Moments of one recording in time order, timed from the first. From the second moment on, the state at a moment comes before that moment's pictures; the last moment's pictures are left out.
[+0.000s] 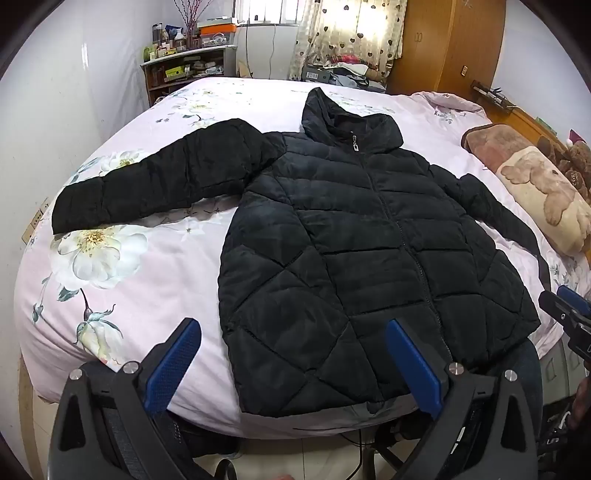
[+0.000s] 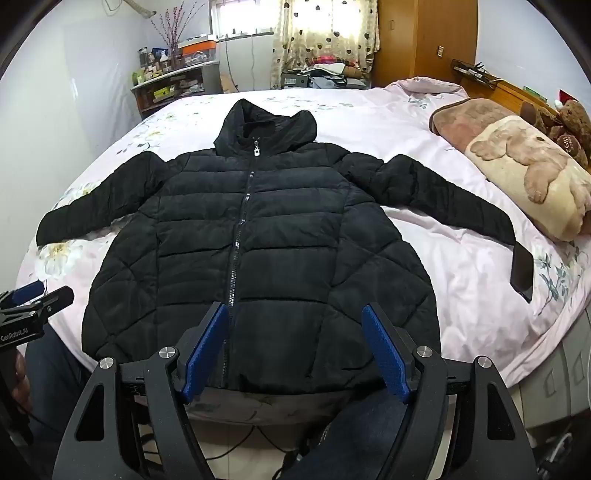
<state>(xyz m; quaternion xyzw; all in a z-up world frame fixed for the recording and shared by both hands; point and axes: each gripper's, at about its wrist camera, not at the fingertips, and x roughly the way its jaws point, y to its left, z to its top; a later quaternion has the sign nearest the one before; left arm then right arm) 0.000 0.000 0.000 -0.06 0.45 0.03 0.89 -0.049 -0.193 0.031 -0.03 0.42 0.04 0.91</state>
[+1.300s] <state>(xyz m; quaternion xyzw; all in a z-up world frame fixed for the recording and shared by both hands) 0.002 -0.004 0.003 -0.05 0.45 0.03 0.89 -0.046 -0.191 0.031 -0.03 0.42 0.04 0.91</state>
